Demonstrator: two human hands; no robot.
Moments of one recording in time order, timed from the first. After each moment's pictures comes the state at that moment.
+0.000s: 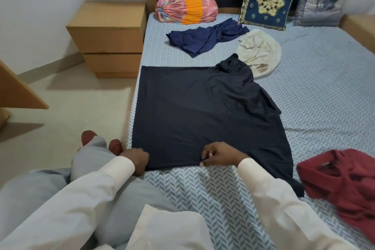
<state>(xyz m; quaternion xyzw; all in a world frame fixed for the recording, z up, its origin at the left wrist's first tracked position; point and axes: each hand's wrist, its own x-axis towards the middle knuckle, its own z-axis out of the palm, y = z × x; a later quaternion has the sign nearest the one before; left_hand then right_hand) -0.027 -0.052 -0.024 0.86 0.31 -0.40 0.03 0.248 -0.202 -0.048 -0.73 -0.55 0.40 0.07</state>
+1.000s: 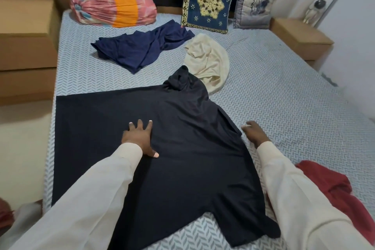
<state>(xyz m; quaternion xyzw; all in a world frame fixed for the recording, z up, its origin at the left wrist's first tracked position) 0.241 0.075 -0.042 0.90 0.34 -0.24 0.13 0.546 -0.201 -0.050 -0.91 -0.05 0.23 0.33</state>
